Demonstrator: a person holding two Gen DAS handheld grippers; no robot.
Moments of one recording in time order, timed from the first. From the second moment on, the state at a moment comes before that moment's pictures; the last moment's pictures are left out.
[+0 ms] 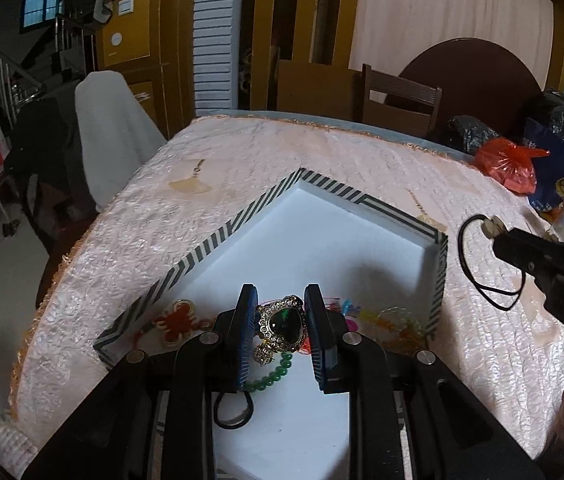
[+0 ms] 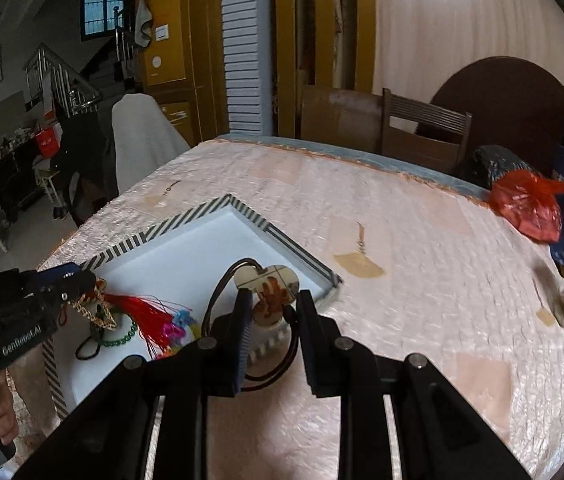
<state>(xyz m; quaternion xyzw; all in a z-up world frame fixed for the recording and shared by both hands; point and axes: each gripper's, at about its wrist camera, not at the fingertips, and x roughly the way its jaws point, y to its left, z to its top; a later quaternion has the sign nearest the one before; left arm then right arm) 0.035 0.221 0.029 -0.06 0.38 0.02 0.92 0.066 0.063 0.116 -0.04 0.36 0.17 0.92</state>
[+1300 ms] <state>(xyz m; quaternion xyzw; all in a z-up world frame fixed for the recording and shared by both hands) 0.060 0.216 -0.021 -0.05 0.44 0.03 0.89 0.110 0.132 0.045 -0.06 0.44 0.20 0.87</state>
